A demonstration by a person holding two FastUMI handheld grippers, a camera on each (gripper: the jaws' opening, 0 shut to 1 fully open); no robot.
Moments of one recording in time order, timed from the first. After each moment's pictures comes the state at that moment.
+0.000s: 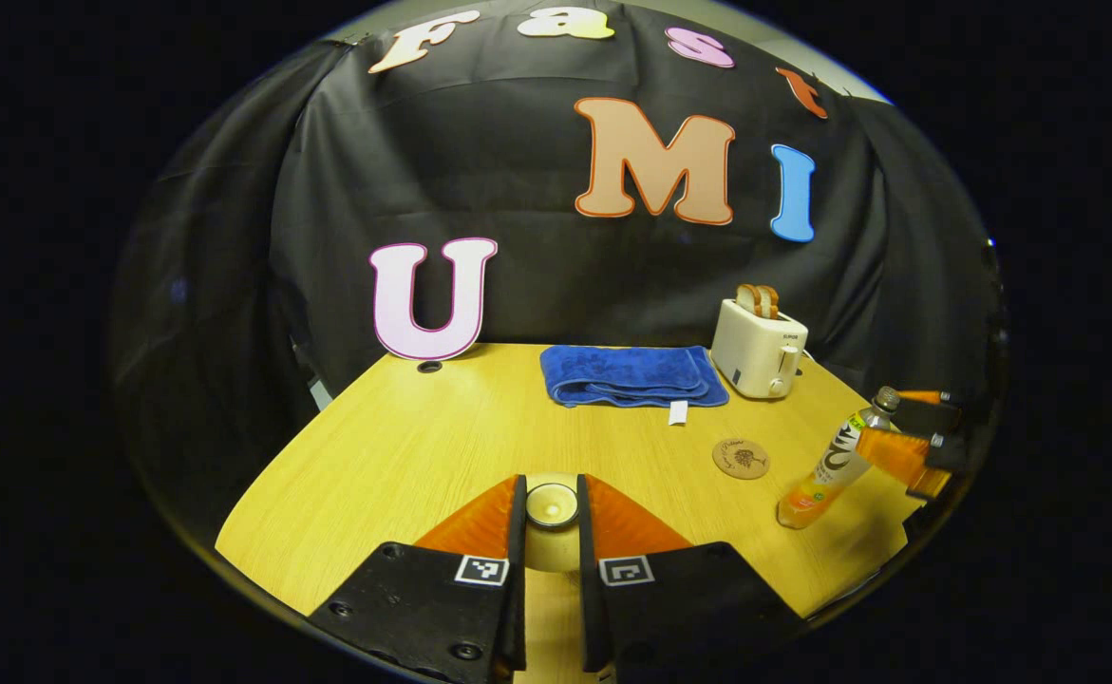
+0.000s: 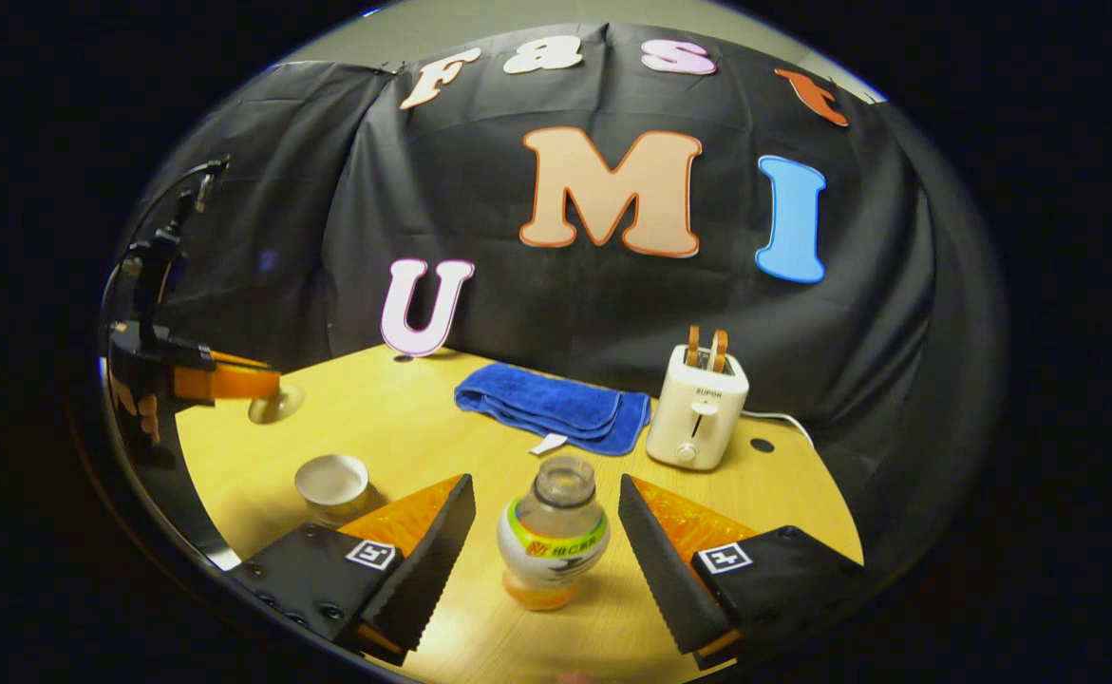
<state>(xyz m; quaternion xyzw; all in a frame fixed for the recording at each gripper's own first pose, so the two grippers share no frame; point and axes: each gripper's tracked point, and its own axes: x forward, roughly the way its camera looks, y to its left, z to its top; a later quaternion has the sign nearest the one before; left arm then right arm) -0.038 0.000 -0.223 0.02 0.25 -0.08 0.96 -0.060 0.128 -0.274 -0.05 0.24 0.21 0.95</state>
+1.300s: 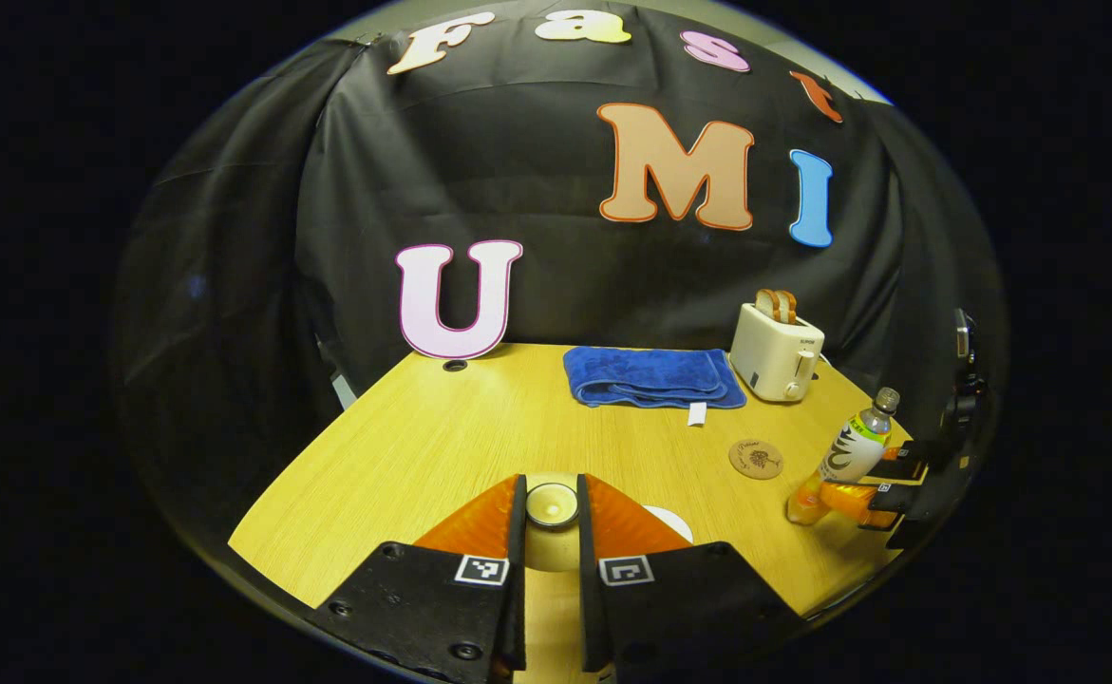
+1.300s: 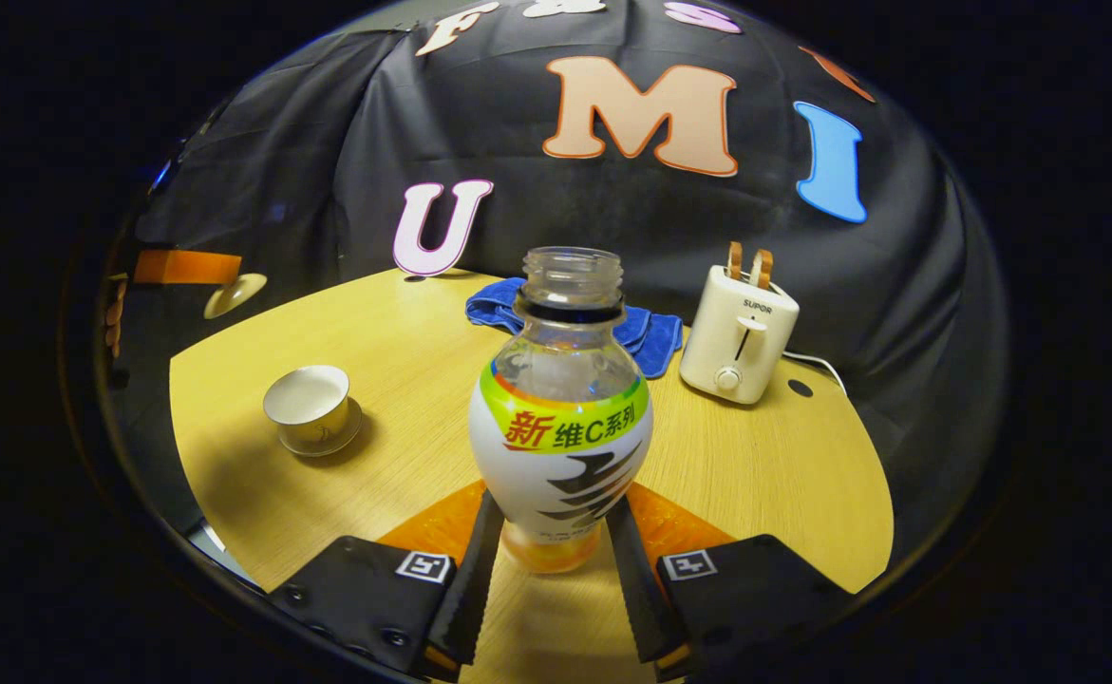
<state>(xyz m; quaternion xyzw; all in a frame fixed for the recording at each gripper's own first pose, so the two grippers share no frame) -0.047 0.018 -0.214 0.02 0.25 -0.05 0.97 -0.066 0.144 -0.347 -0.10 0.30 0.25 0.92</state>
